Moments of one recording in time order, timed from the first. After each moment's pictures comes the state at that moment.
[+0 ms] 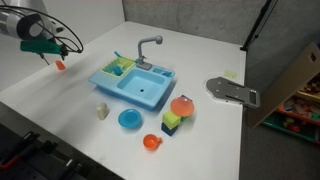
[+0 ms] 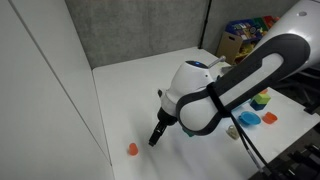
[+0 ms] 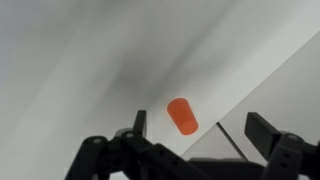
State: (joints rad) arm 0.20 0.78 0.41 -1.89 0.12 2.83 -0.28
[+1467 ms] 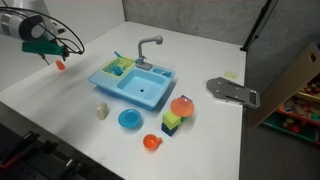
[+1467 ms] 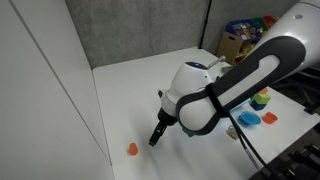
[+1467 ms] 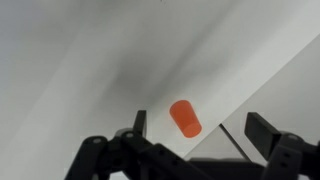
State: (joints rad) arm 0.20 0.80 0.41 -1.88 0.12 2.83 -0.28
